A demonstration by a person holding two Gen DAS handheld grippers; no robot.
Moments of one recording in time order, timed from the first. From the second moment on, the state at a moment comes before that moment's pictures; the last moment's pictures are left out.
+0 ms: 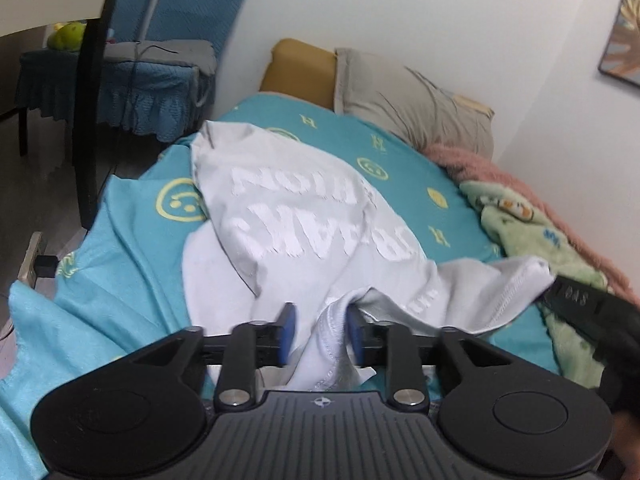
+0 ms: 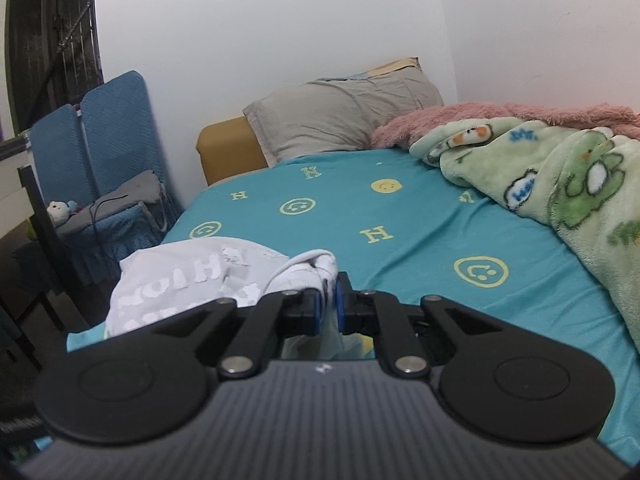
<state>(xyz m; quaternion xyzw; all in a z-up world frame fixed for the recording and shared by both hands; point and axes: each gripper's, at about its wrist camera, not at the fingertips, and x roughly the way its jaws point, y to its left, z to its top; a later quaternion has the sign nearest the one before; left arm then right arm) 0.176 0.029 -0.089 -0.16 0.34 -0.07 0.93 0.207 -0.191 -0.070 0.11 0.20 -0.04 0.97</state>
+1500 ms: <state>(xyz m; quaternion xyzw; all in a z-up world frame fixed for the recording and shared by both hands) 0.139 0.045 0.010 -0.08 0.08 0.16 0.98 0.186 -0.212 -0.008 0.09 0.13 -0.13 0.98</state>
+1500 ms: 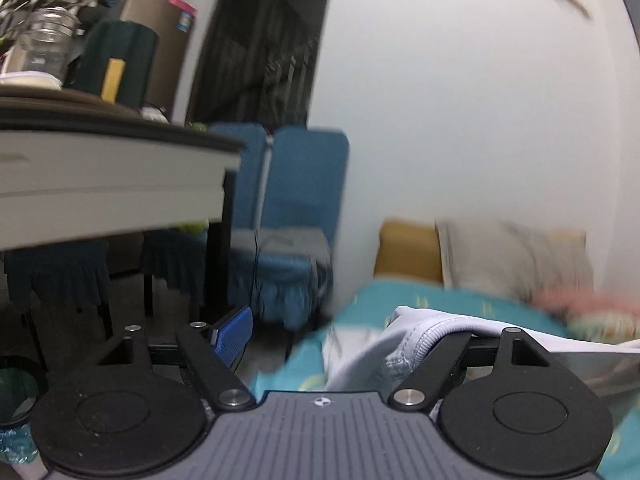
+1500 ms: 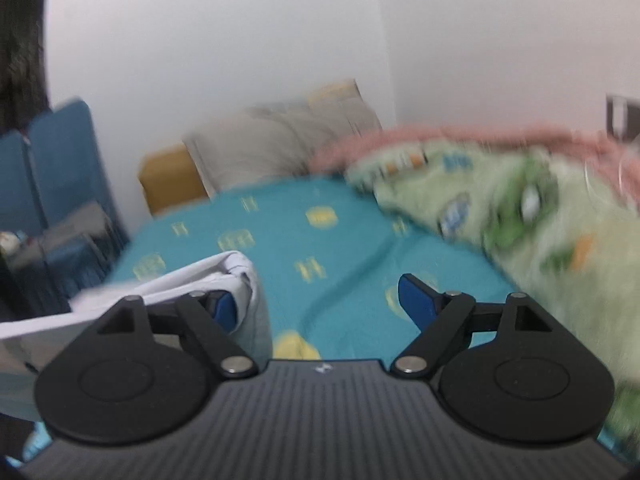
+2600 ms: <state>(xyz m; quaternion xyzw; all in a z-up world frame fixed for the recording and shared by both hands) -0.054 0.051 0.418 -0.12 -0.02 -0.04 0.99 -0.098 -0.245 0.392 0.06 -0.12 -0.10 0.99</state>
